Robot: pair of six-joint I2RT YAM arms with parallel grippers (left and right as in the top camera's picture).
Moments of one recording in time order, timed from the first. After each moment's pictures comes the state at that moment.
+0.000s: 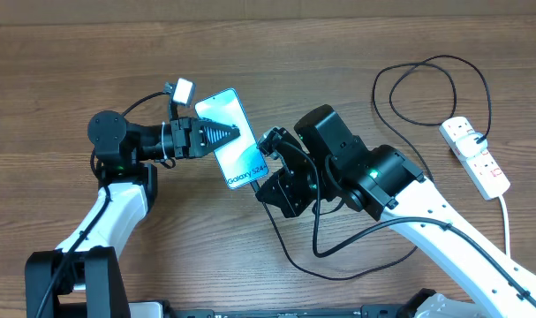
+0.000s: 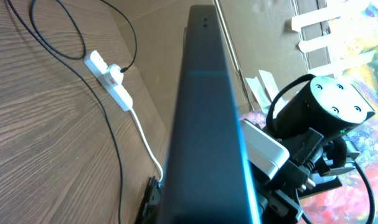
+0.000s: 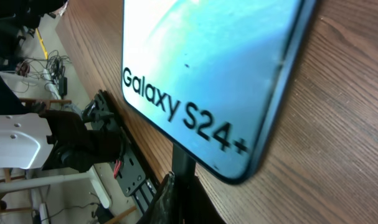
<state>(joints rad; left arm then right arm) 0.03 1.53 0.73 0.99 1.51 -1.36 0.70 1.41 1.29 -0.87 -0.55 0.15</state>
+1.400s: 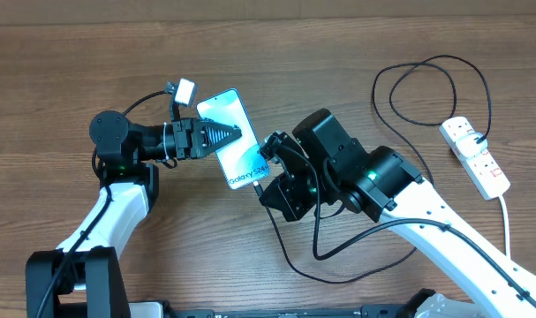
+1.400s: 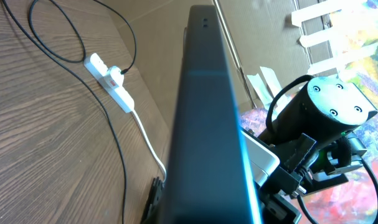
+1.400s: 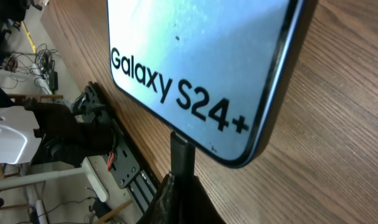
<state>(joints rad) 0.03 1.53 0.73 0.99 1.51 -1.32 0.71 1.41 1.29 -0.92 -0.52 0.15</state>
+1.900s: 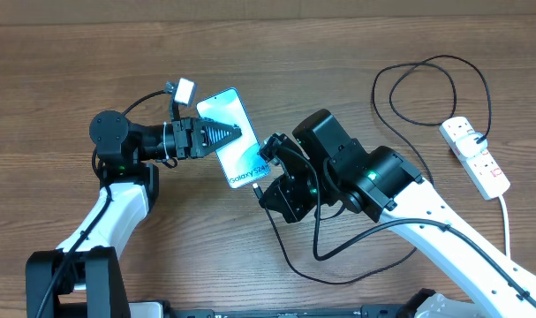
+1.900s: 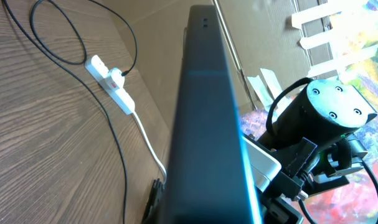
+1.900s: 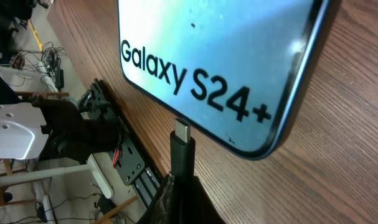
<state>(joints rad) 0.03 1.53 0.73 0.99 1.50 -1.32 0.71 1.41 1.29 -0.92 -0.54 0.15</state>
